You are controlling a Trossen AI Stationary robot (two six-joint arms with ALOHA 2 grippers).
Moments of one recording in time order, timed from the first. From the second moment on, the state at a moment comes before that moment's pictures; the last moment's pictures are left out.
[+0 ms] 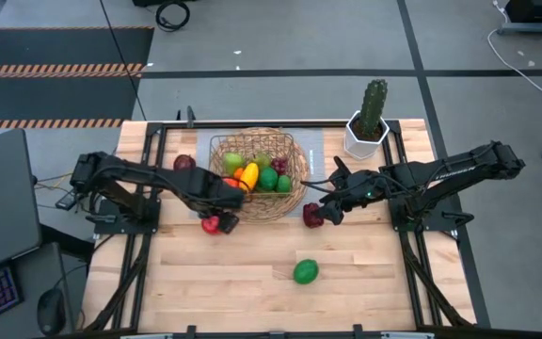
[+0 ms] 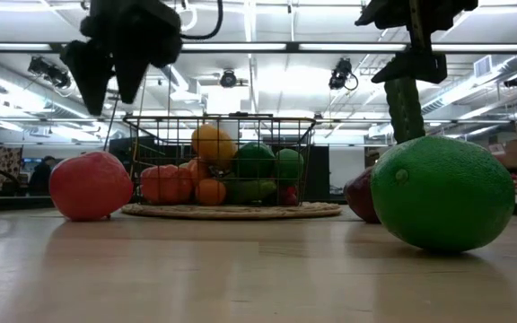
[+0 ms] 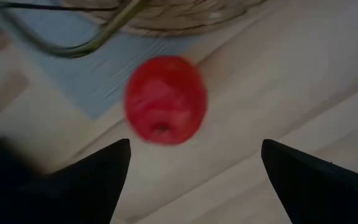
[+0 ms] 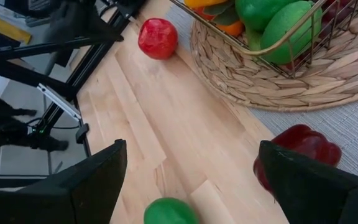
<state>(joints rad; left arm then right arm) -0.11 1.55 1.29 -1.25 0.01 -1.04 0.16 1.07 0.82 -0.40 0.11 0.94</state>
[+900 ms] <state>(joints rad) -0.12 1.55 1.04 -1.01 -0.01 -1.20 0.16 1.07 0.82 -0.40 0.06 0.98</state>
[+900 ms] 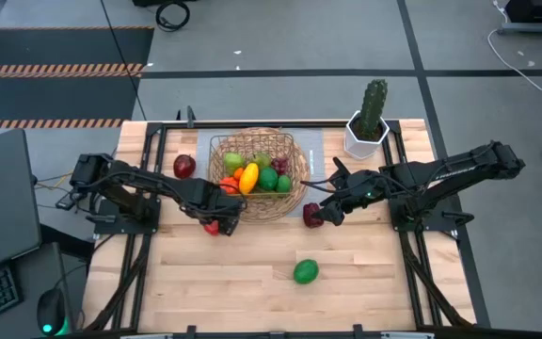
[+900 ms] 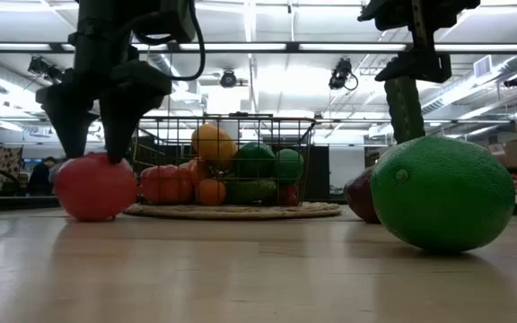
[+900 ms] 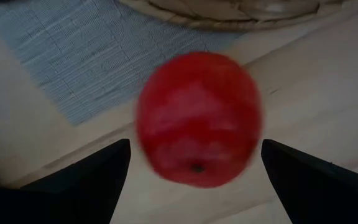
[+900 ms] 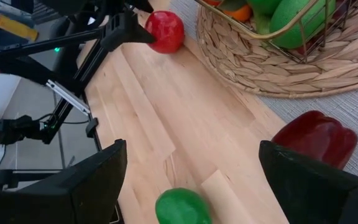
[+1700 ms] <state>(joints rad) -0.13 1.64 1.04 -0.88 -0.04 -1.20 0.16 1.07 0.82 -0.39 0.05 1.02</state>
